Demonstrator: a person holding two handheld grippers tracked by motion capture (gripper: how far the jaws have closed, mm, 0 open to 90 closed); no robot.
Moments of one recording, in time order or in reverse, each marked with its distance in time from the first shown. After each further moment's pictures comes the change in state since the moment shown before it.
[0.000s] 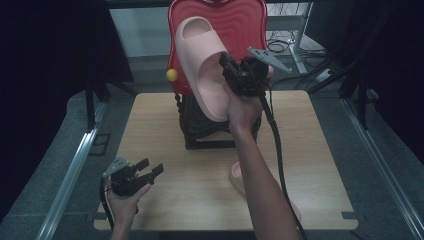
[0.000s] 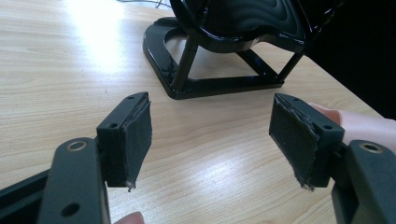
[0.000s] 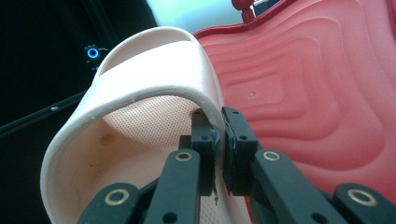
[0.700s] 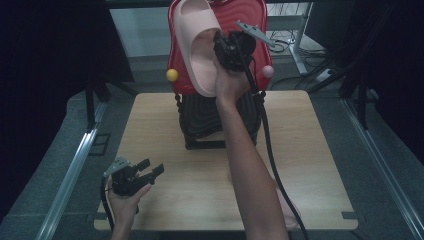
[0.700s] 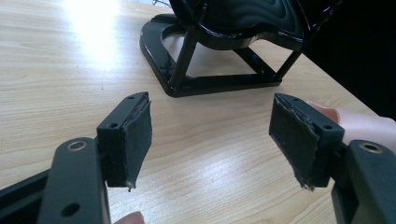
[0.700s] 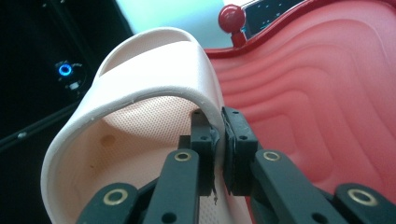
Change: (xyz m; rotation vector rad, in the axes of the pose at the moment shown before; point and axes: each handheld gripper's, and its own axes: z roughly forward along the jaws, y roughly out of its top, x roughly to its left) left arm 0.002 -0.002 0.004 0.012 -0.017 -0.005; right arm 0.011 0.025 0.057 -0.036 -0.098 0.044
